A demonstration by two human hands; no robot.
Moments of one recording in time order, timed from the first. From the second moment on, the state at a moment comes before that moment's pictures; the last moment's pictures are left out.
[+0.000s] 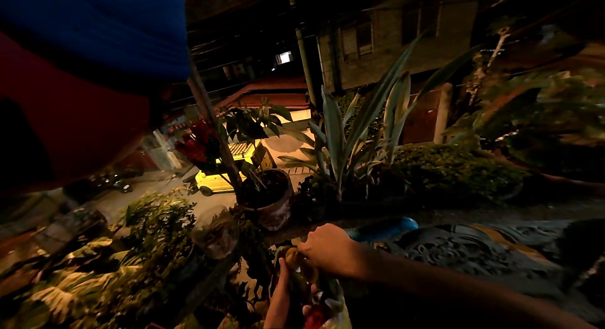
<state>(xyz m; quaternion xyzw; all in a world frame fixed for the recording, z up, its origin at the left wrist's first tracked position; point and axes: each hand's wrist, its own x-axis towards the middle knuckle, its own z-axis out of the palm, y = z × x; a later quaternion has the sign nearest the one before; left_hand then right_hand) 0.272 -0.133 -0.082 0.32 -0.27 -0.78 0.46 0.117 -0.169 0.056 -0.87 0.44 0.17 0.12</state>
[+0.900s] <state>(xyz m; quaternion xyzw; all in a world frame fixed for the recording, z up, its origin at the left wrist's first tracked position) 0.264 -0.134 -0.096 0.28 -0.37 -0.67 0.58 0.089 -0.189 -0.013 -0.69 0.35 -0.09 0.63</state>
